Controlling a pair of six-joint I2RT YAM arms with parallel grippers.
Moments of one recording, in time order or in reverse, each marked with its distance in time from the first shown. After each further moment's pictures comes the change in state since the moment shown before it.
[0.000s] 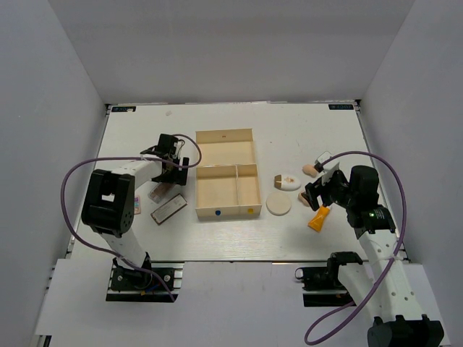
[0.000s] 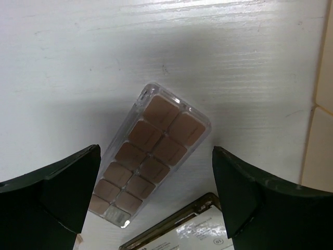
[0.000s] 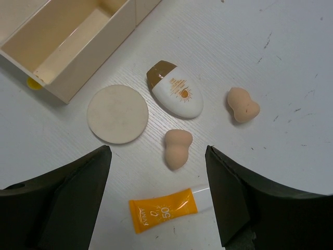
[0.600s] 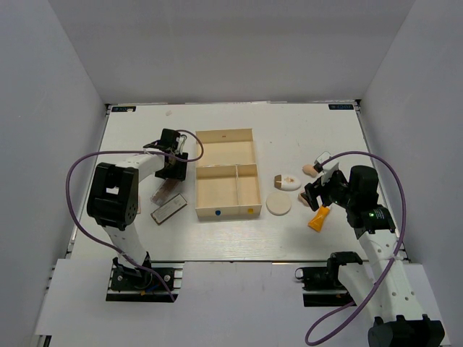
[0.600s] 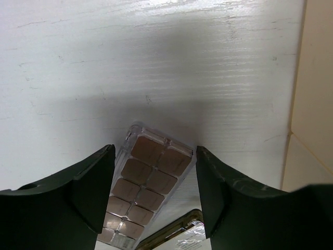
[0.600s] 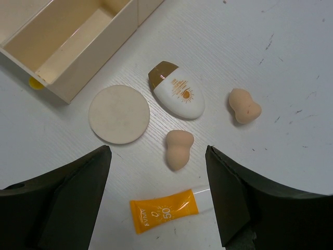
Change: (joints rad) left arm 0.006 0.100 0.106 -0.034 0.041 -0.016; right arm 0.006 0.000 0.000 0.000 0.000 0.000
